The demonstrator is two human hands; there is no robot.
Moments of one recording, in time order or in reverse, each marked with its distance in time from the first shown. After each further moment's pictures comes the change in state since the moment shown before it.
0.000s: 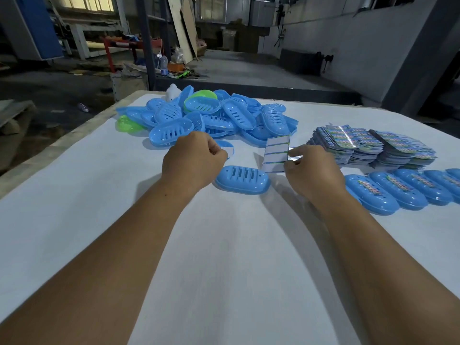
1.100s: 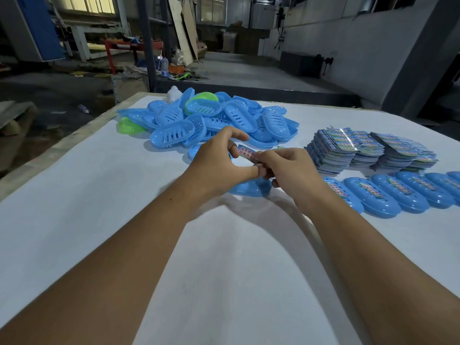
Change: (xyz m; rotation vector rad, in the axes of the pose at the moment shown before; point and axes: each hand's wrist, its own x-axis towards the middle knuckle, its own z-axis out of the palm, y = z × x) left_hand -0.009 0.011 0.014 -0.413 -0.156 0.236; right_hand -0.020 -0.035 0.005 0.744 -0.279 -0.029
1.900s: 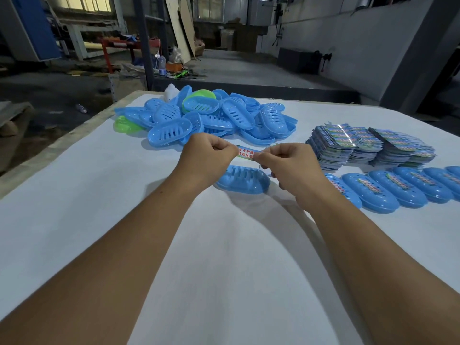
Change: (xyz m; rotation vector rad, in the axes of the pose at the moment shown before) left_hand 0.003 -0.003 -0.006 -0.070 0.103 -0.245; right_hand 0.009 0.011 -0.004 -0.071 0.100 -0.019
